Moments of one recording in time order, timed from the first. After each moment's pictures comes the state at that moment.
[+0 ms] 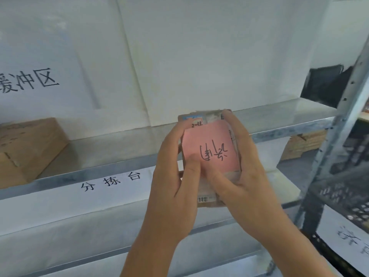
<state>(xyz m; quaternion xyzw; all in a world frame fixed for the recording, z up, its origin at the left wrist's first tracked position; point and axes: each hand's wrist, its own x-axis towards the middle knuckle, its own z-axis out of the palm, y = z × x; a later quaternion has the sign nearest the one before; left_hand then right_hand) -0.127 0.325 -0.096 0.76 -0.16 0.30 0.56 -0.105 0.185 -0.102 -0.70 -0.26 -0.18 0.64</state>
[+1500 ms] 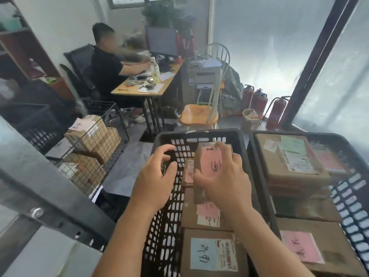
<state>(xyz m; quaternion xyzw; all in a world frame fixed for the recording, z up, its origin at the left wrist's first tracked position) 0.215 -0.197 -0.236 0.80 -0.42 -0.14 0.40 0.063 -0.293 -0.244 -0.77 0.50 -0.26 0.28</state>
